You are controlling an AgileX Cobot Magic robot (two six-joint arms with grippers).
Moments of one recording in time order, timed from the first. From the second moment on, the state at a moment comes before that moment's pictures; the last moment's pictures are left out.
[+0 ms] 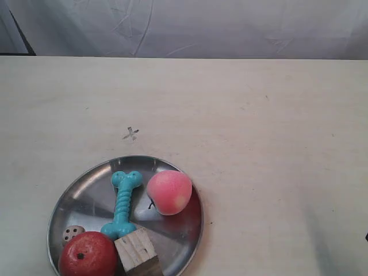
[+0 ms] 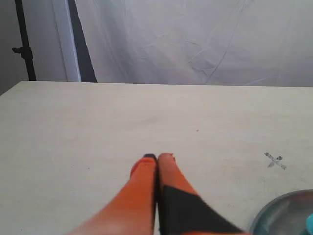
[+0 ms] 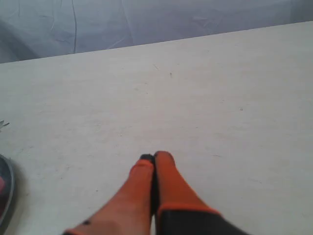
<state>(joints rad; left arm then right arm) 0.00 0.01 0.00 -0.05 0.23 0.03 0.01 0.08 0.00 0.17 0.33 0.03</state>
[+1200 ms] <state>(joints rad) 0.00 0.01 -0.01 -0.59 -0.09 -0.10 0.01 0.09 -0.01 0.64 -0.13 0.31</state>
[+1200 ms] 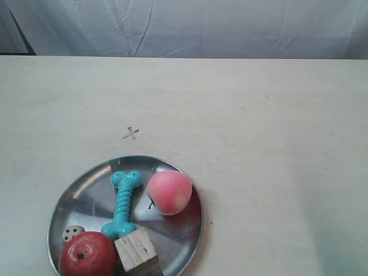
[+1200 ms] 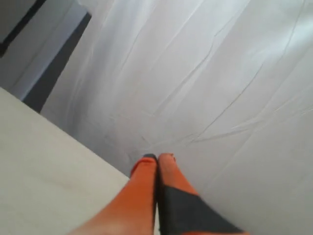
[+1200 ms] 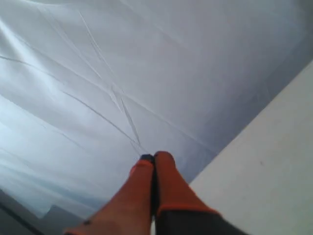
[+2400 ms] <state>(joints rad) 0.00 1.66 -0.82 -0.41 0.81 0.23 0.10 1.54 -0.77 0.88 0.84 -0.53</state>
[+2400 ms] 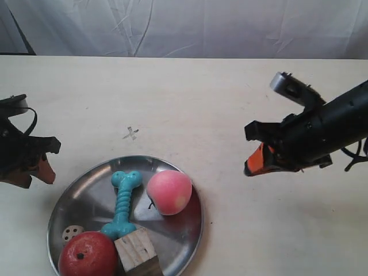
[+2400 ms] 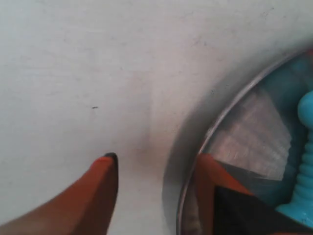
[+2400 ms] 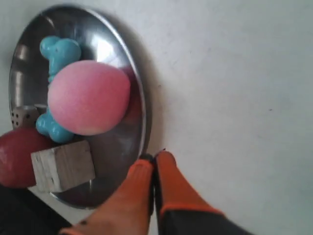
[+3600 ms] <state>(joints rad) -0.05 1.76 -0.82 -0.49 0.82 0.29 0.41 1.65 -0.63 1.07 0.65 -0.44</state>
